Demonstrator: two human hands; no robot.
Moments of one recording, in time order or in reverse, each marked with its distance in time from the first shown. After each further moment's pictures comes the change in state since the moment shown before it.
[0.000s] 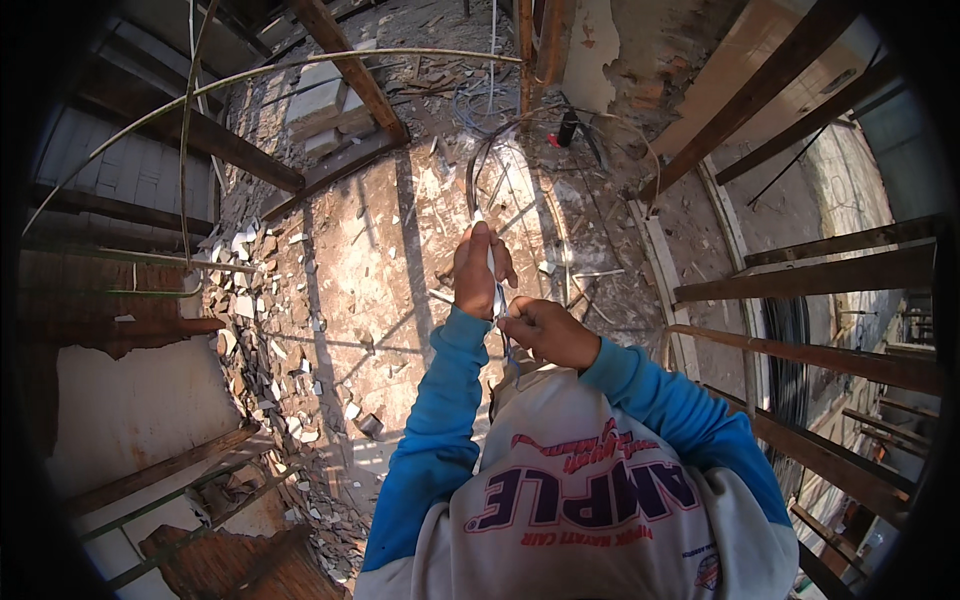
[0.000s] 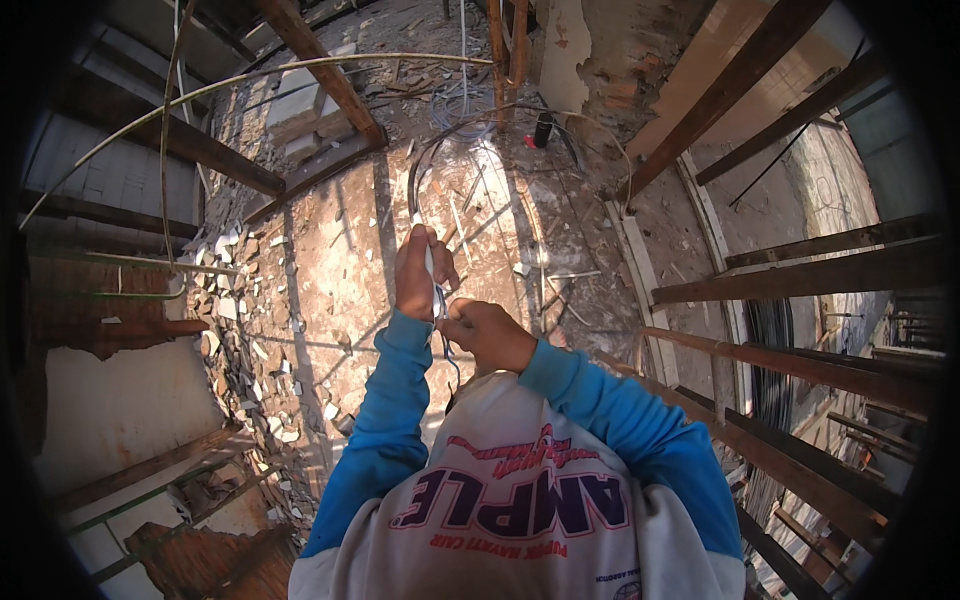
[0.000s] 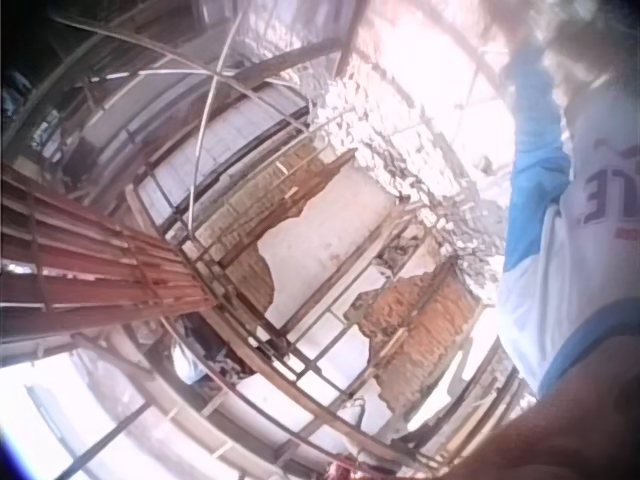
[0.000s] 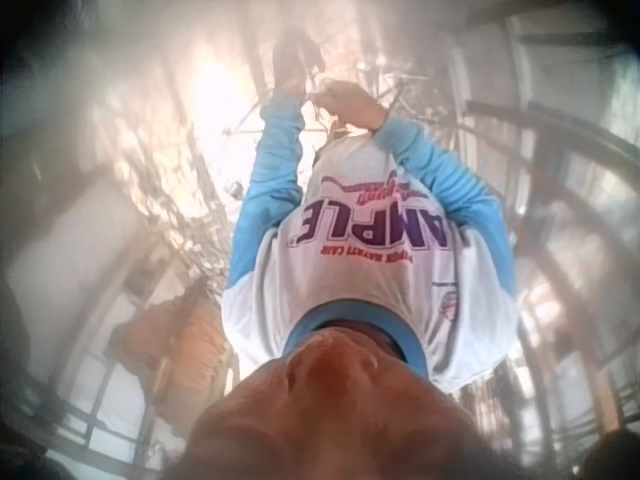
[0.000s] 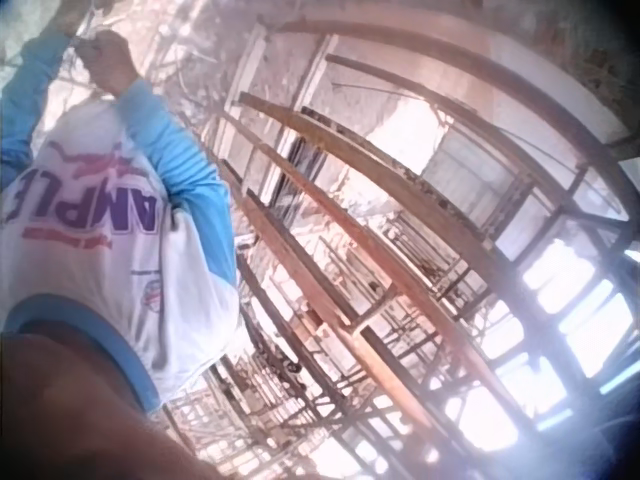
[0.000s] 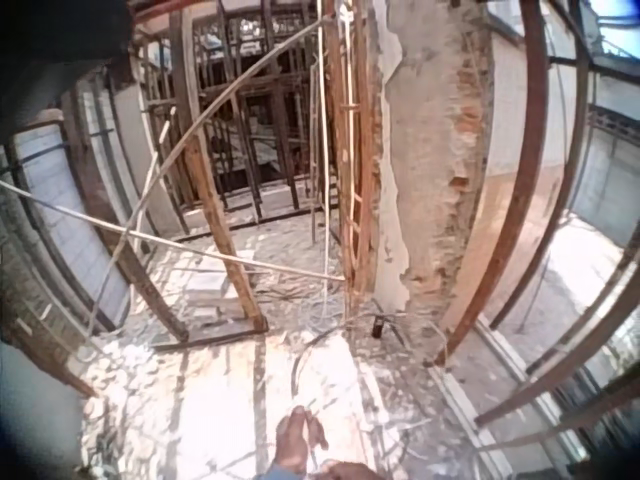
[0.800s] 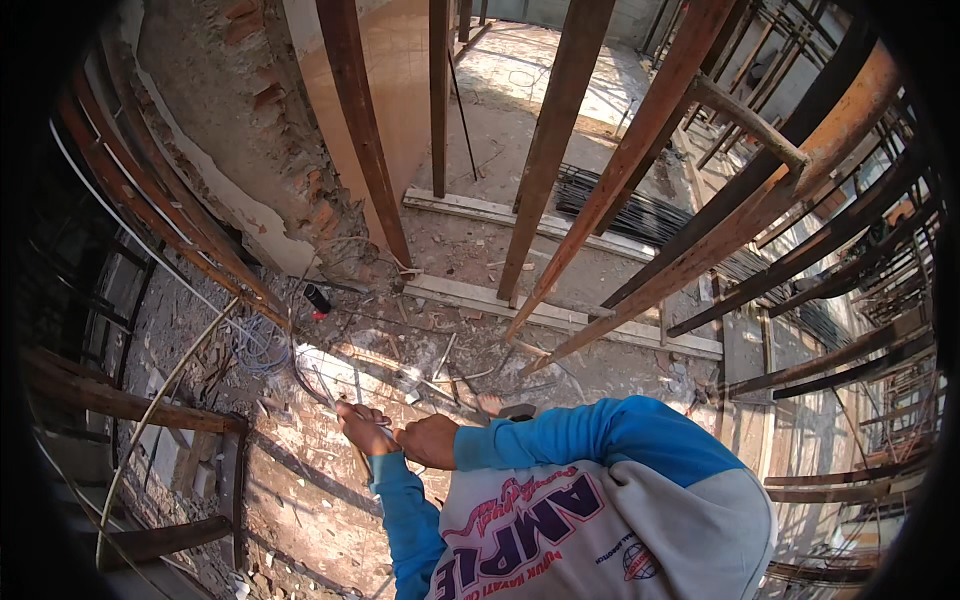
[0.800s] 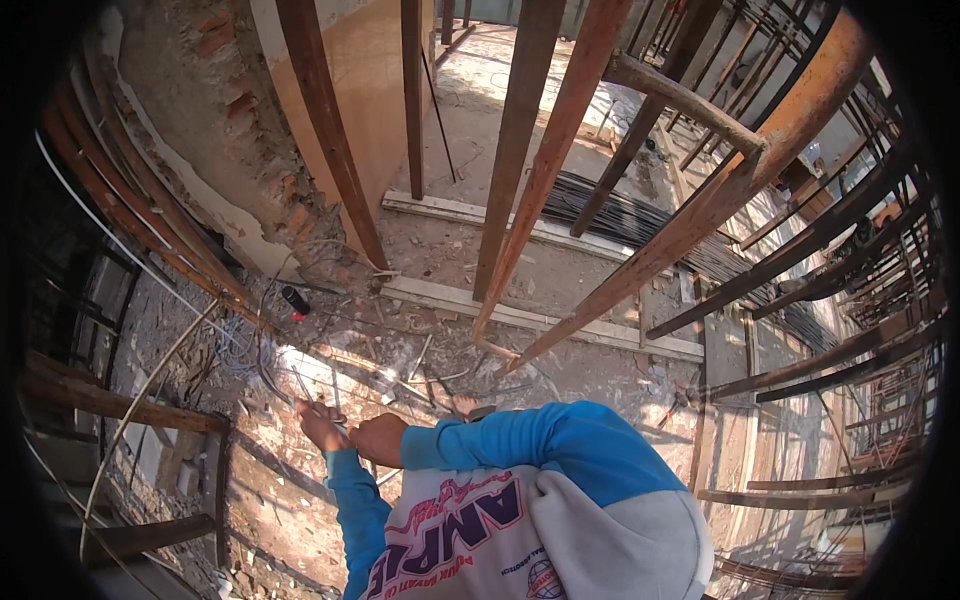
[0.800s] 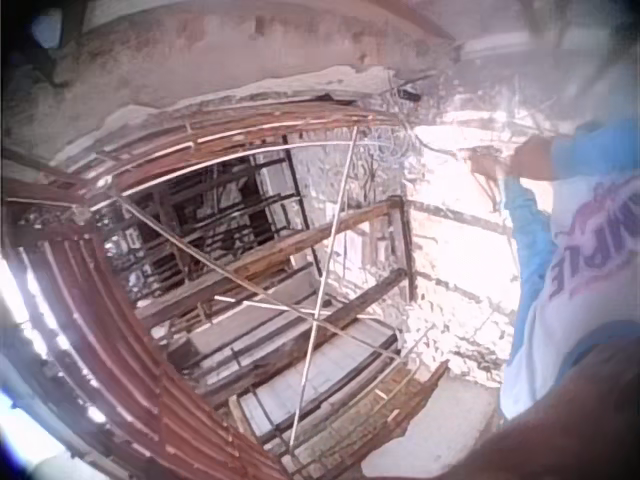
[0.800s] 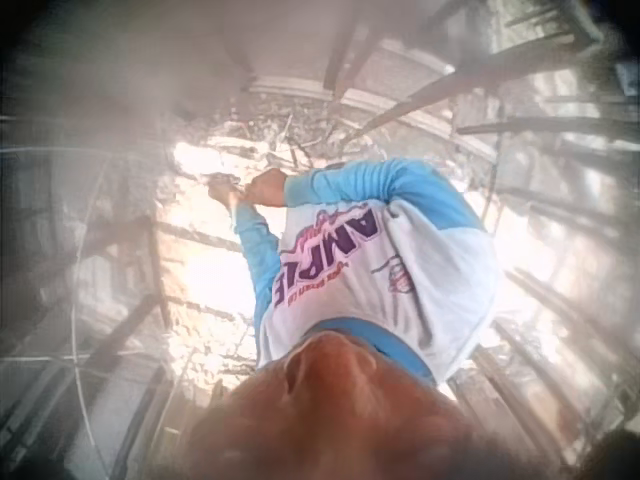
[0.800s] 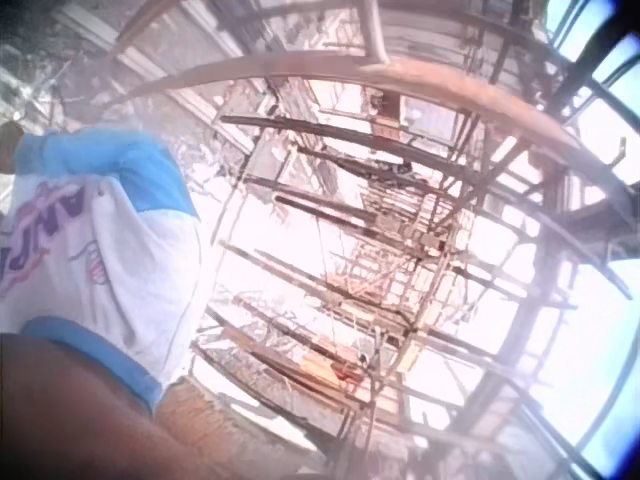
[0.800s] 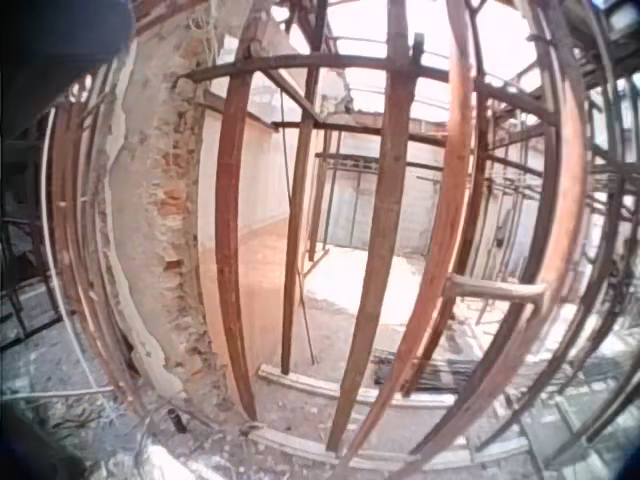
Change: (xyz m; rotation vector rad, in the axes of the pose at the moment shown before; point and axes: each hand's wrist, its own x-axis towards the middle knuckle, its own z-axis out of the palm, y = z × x) left_hand 0.031 -0.110 0.065 0.172 0.104 -0.222; right_hand -0.037 0.071 -0.014 -0.696 0.595 -0.021
